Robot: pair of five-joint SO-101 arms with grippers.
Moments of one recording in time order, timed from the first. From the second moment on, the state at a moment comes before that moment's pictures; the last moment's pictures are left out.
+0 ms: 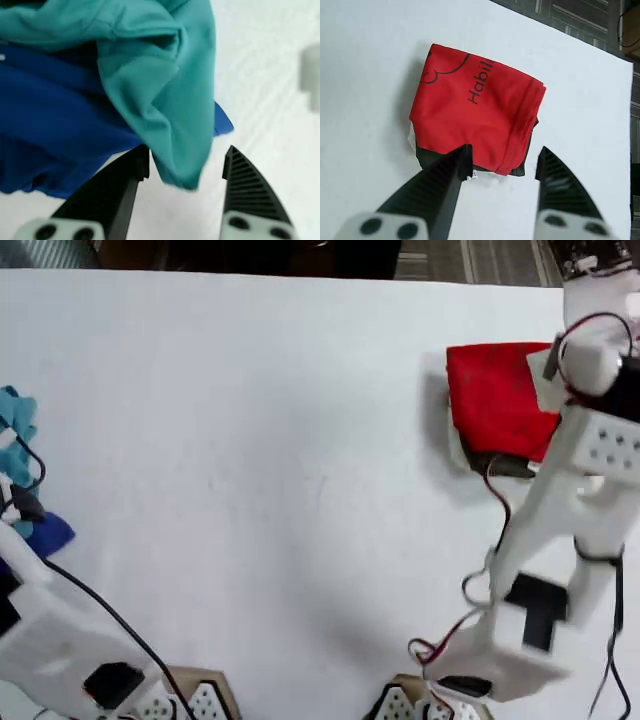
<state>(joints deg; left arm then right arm) -55.3 16.6 -4.4 82.1 -21.5 15.5 0.3 -46.0 100.0 34.8</state>
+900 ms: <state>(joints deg) 0.1 2.4 -33.5 101.3 -11.4 15.2 -60.3 47.3 76.9 34.8</state>
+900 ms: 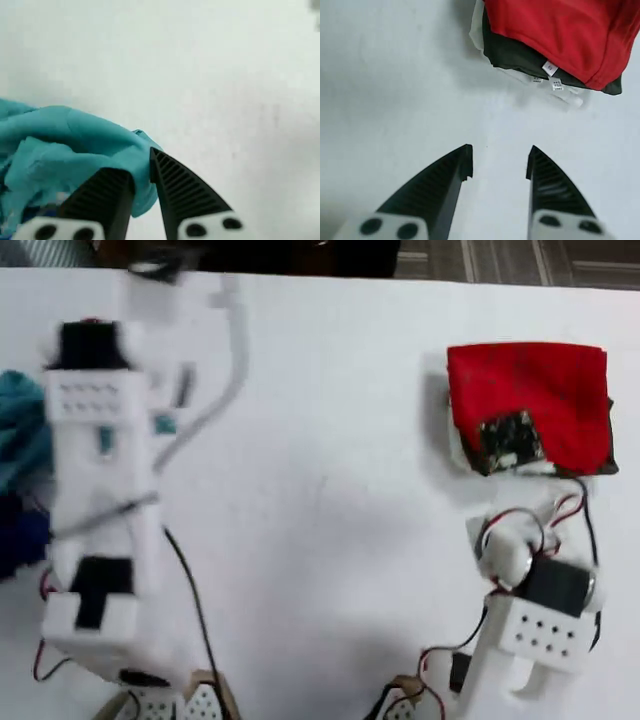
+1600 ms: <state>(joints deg) 13.3 -12.5 -34.3 97.5 -11.2 15.2 -67.3 56.2 75.3 34.8</state>
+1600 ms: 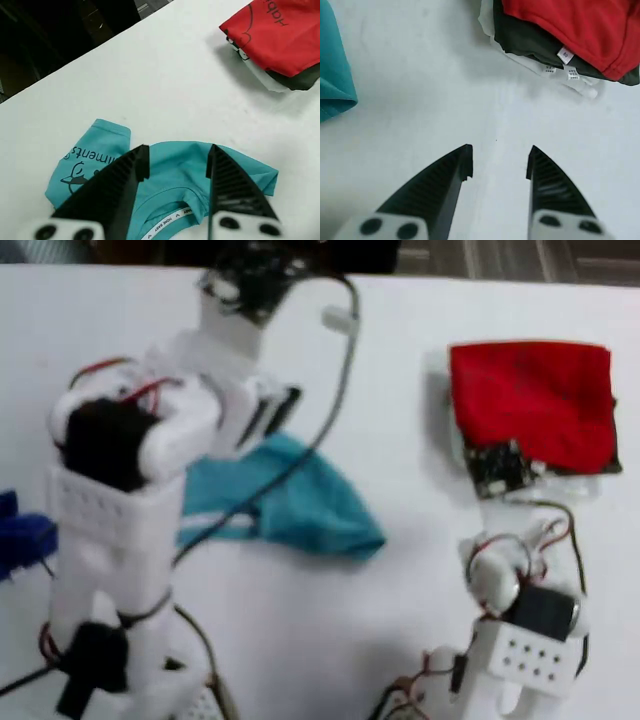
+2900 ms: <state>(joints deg) -20.4 -9.8 -5.8 85.7 -11.2 -23.5 -16.4 56.0 46.7 20.6</state>
